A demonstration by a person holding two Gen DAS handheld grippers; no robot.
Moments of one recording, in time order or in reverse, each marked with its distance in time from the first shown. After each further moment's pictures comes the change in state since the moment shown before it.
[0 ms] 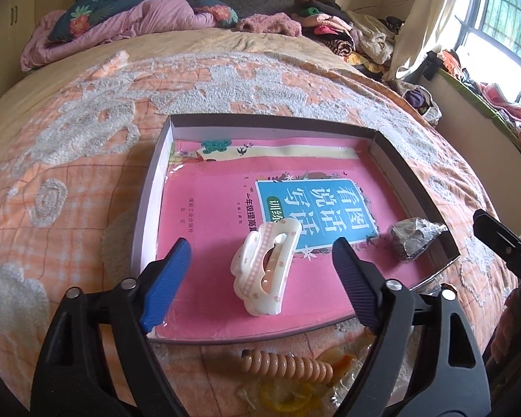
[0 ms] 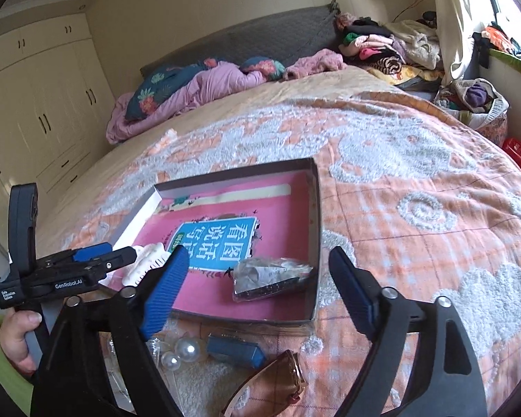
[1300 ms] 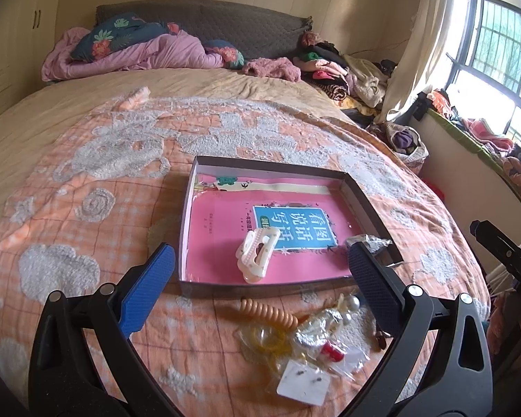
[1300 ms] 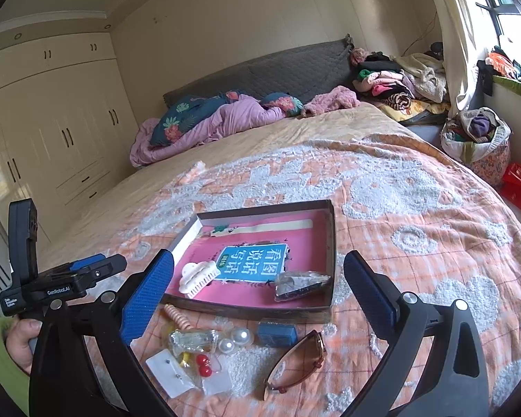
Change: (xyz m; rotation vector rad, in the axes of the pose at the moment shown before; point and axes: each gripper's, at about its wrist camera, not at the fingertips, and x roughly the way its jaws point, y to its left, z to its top) left arm -0.105 -0.002 -0.020 -0.054 -0.168 -0.022; right arm -0.093 0.037 0.005 -0.047 -0.129 0.058
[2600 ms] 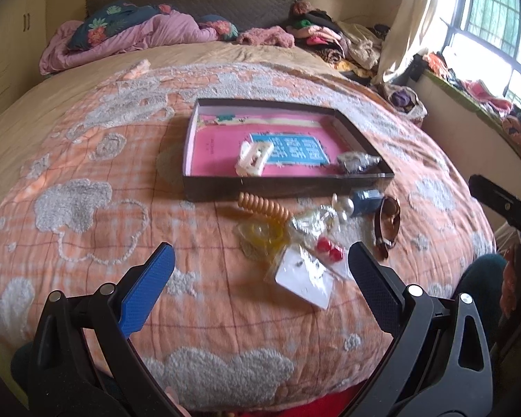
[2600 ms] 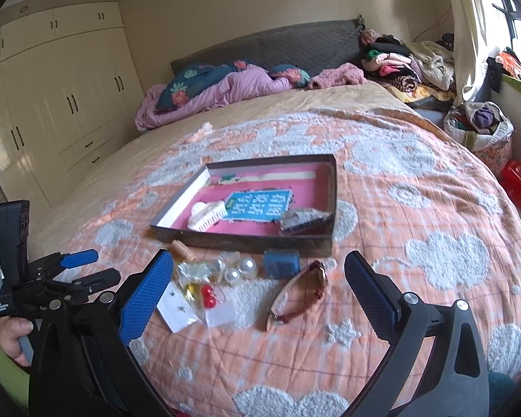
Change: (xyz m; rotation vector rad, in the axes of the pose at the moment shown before) left arm -0.033 -0.011 -0.080 0.079 0.128 0.028; right arm -0.030 0.014 -0.049 -0.051 0.137 -0.007
